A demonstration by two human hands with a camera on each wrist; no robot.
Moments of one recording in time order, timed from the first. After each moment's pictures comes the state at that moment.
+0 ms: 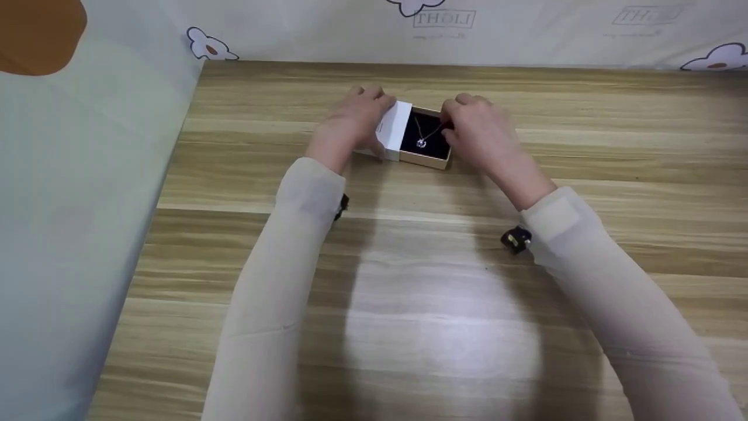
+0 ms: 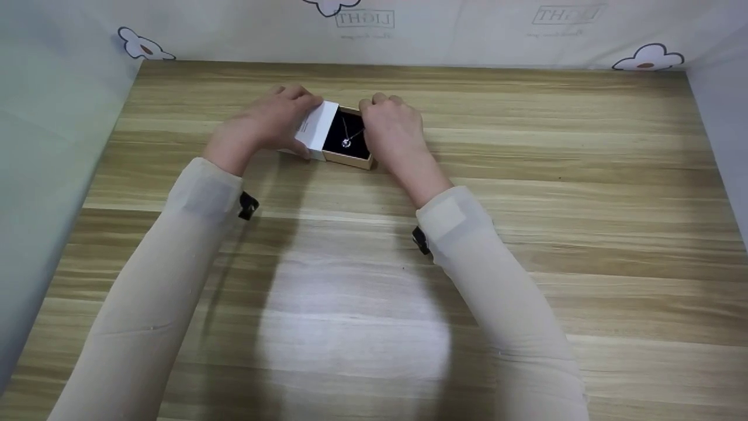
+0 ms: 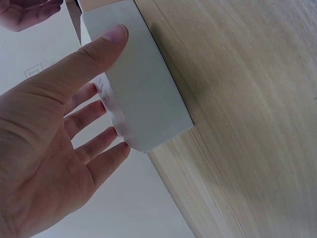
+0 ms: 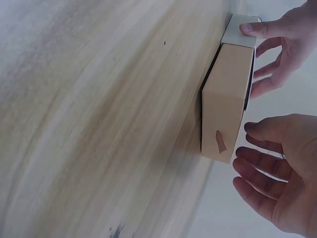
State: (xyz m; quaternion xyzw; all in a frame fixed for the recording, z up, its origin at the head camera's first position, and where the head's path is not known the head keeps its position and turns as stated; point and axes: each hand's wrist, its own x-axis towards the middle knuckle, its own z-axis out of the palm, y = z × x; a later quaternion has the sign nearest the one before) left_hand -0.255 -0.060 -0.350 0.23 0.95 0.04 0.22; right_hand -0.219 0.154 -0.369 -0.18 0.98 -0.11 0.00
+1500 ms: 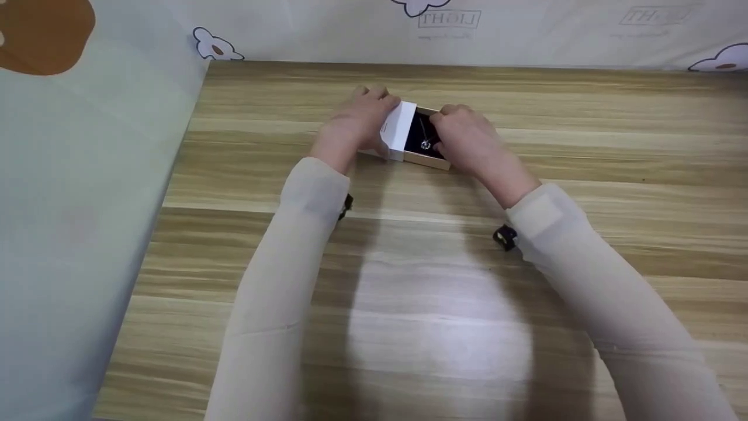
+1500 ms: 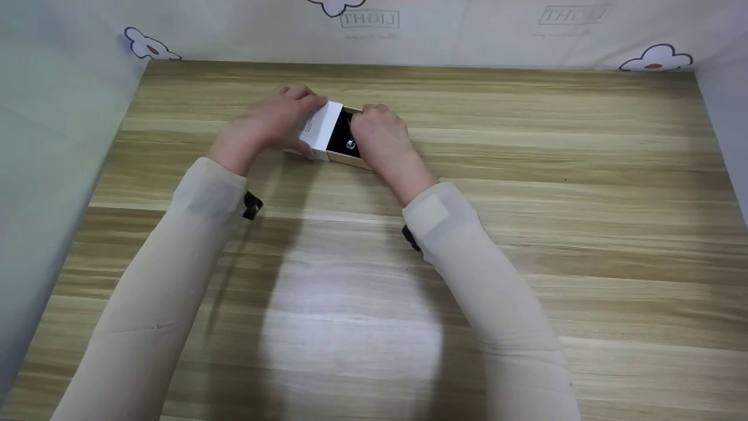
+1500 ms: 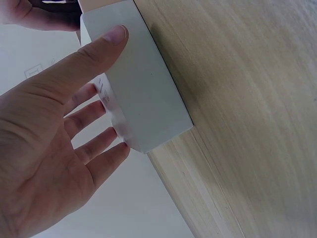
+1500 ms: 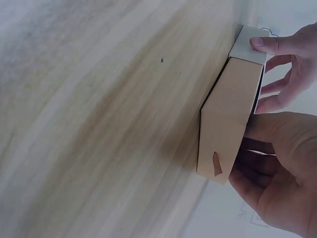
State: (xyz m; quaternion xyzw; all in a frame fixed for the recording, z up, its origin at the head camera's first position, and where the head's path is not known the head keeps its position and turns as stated) left_hand -0.254 -0.059 -0.349 0.22 0.95 0.04 0.23; right_hand -0.225 0.134 -0.376 -0.23 0.97 -0.06 0.07
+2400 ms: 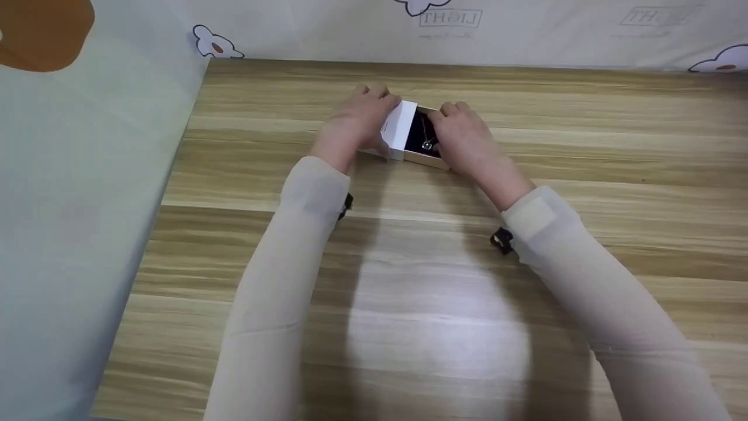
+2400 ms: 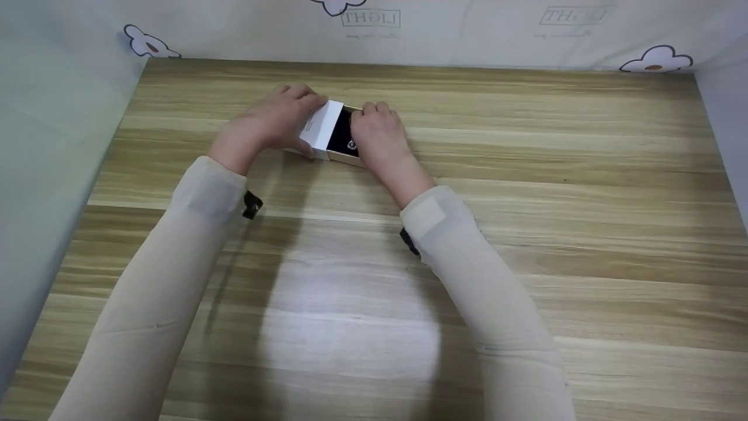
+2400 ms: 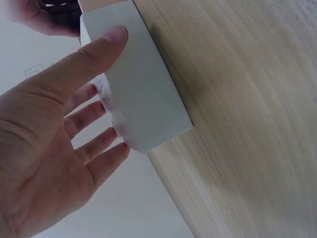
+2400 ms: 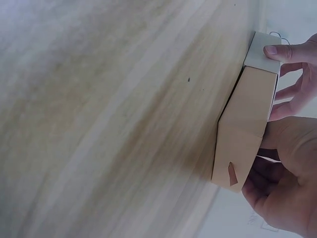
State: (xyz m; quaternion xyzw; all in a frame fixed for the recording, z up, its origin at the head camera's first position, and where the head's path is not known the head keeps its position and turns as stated) left_hand -0.256 -0.057 -0.351 0.21 0.95 0.04 0.22; right_hand -0.225 0.134 -0.389 -0.23 0.97 -0.08 0.03
